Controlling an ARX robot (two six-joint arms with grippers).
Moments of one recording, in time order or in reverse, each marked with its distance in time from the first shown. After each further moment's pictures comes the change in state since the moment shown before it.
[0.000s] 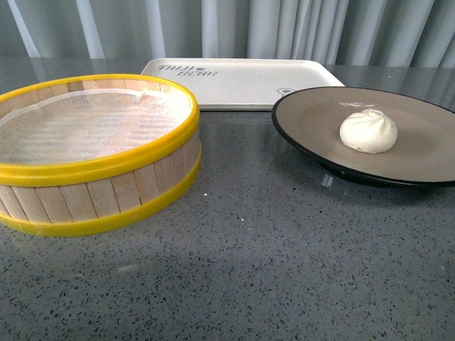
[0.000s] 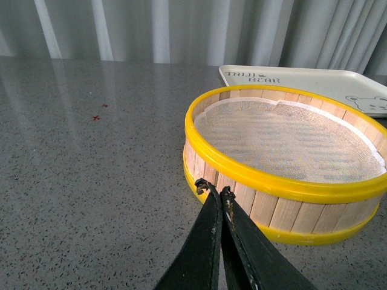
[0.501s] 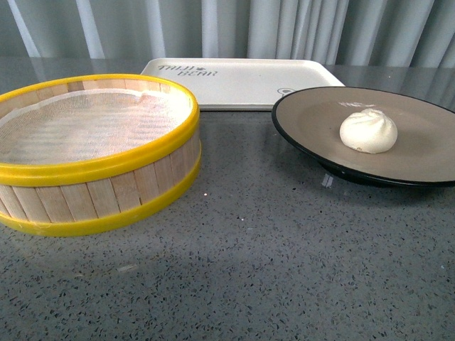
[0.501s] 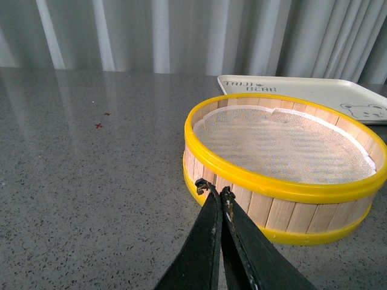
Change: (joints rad) left arm 0.000 -0.160 -0.015 -0.113 0.000 0.000; right arm 0.000 0.000 0.000 0.000 0.000 0.000
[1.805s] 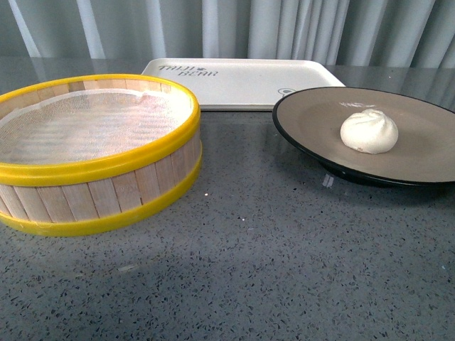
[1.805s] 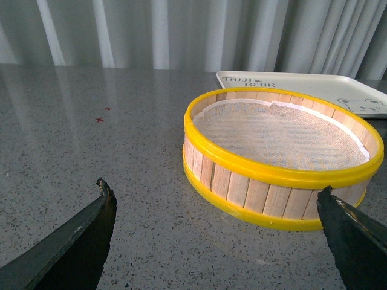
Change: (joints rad) left arm 0.000 -0.152 0.000 -0.159 0.002 0.000; right arm -0.271 0.964 0.377 0.583 -0.039 -0.045
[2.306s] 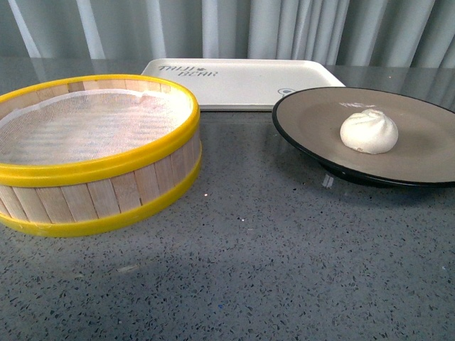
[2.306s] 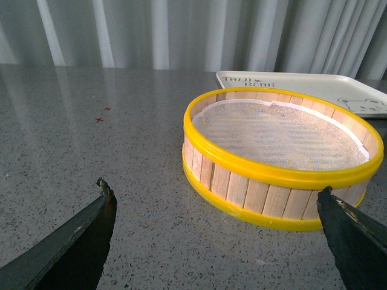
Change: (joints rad) left arm 0.000 0.000 0.000 0.000 0.000 0.000; right arm 0.027 0.464 0.312 -0.319 -0.299 0.978
